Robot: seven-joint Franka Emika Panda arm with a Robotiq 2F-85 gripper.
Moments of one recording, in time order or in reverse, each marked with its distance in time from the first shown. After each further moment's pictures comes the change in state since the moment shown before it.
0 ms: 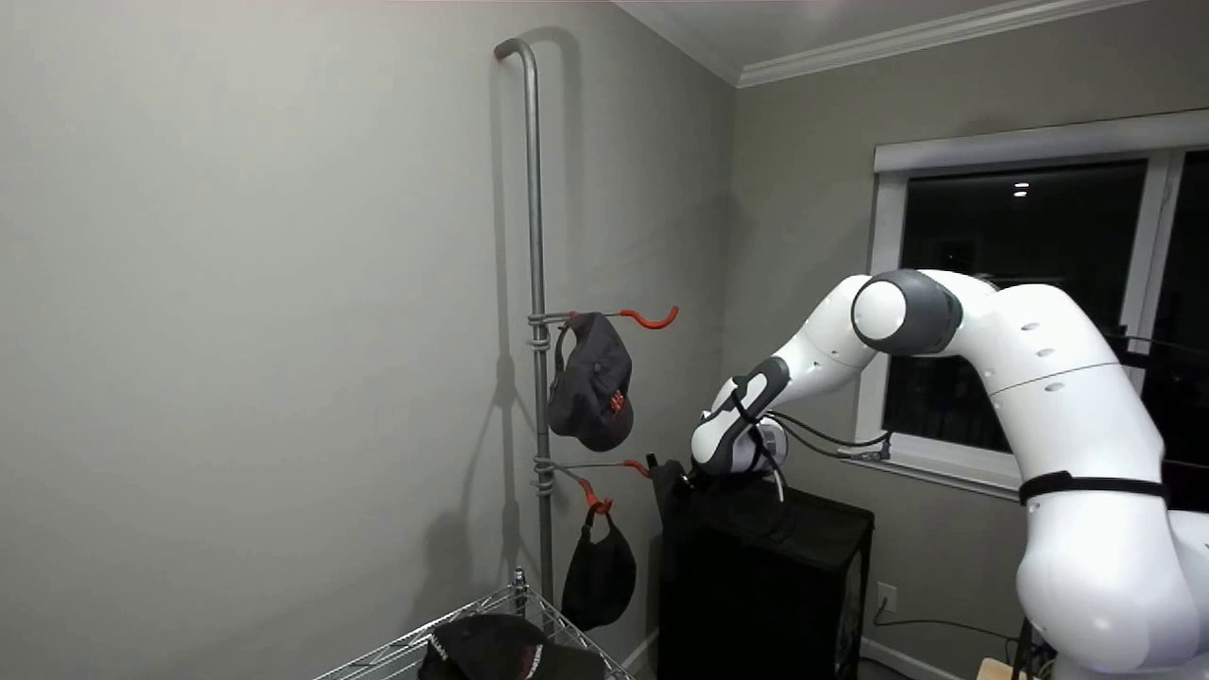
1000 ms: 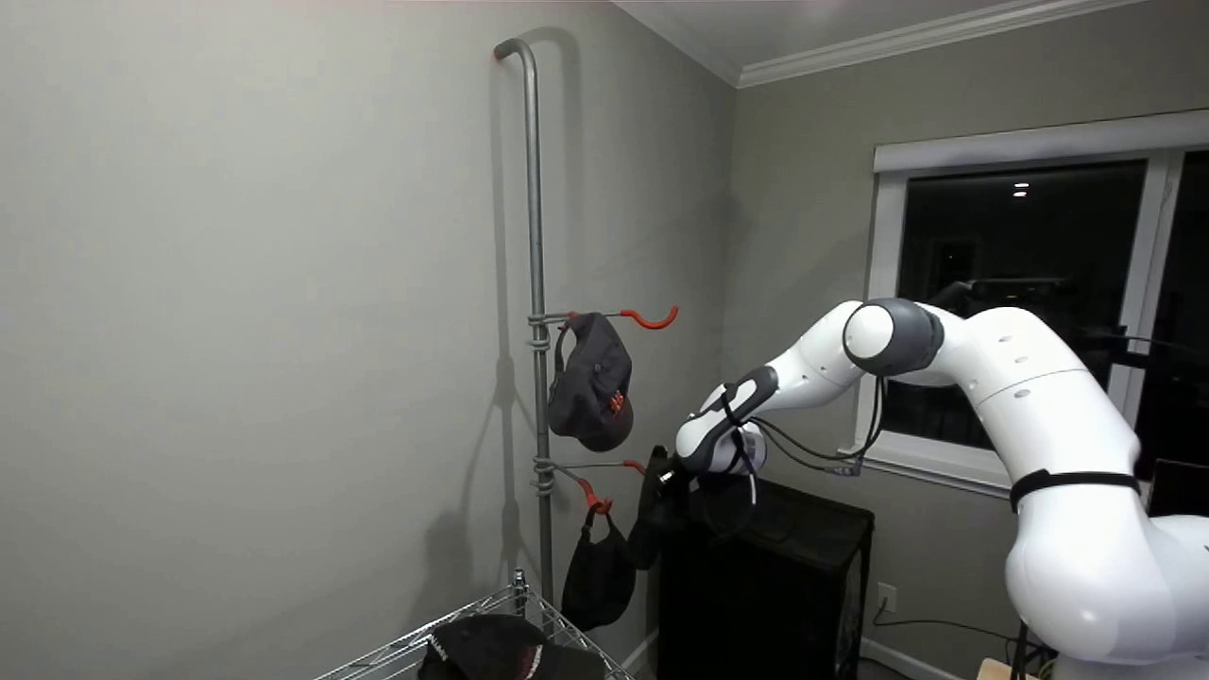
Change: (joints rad) arm -0.146 0.187 0.197 0.214 0.000 0.000 -0.026
